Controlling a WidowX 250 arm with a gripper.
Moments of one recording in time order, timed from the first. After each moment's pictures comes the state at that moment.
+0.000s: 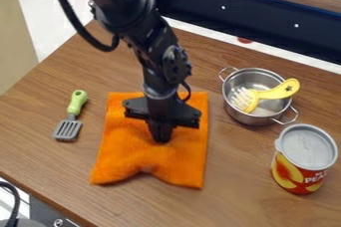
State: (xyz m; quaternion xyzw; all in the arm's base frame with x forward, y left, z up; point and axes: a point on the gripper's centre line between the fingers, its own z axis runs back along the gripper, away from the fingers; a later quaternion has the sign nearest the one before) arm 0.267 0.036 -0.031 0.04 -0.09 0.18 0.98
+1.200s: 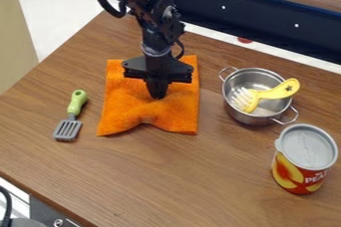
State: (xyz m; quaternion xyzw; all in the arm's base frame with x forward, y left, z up) arm 0.326 0.075 -0.019 0.06 -0.12 0.23 0.96
